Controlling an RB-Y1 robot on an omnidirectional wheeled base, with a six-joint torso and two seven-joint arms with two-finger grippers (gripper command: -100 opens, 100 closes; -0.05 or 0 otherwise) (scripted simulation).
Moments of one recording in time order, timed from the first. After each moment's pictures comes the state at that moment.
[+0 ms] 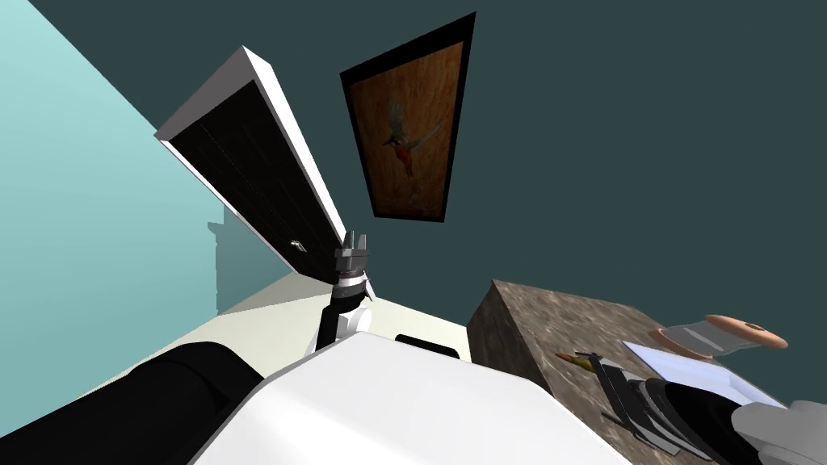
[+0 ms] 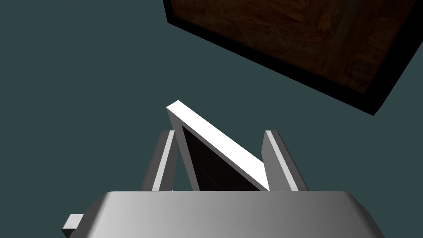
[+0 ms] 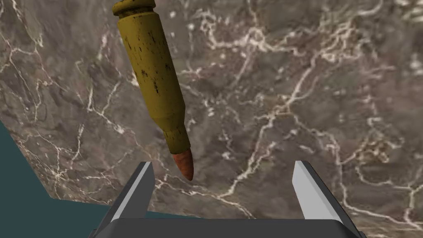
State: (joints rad) left arm 0.52 -0.01 -0.06 -2.40 0.08 -0.50 -0.02; right arm 1.03 -1.62 -0.16 -2.06 2.14 -0.55 -0.81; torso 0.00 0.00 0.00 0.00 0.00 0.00
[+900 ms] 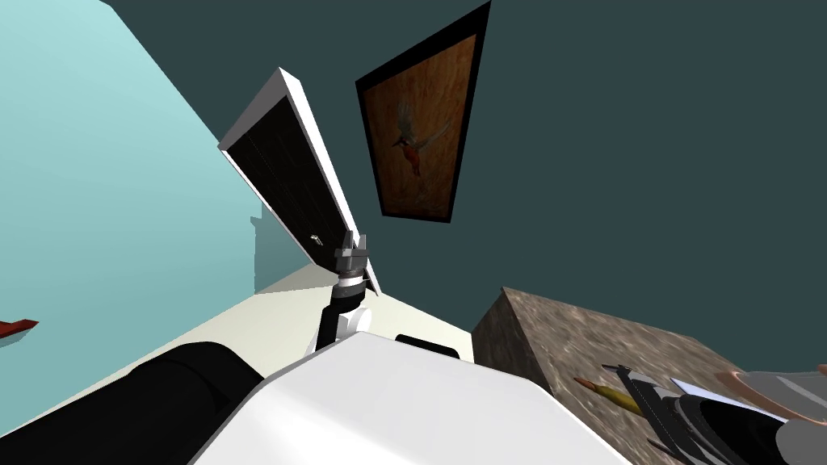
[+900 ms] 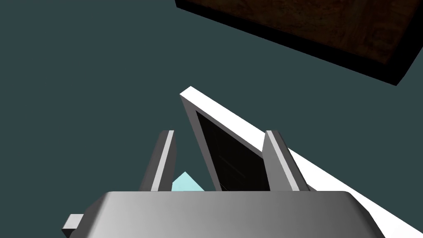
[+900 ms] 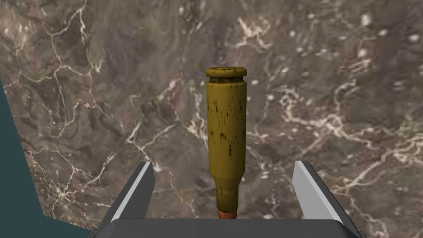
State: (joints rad) left arm 0.52 -0.01 -0.06 -2.40 0.08 -0.50 -0.02; right arm 1.14 -1.70 -0.19 -1.98 2.25 -0.50 -0.83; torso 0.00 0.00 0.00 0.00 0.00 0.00
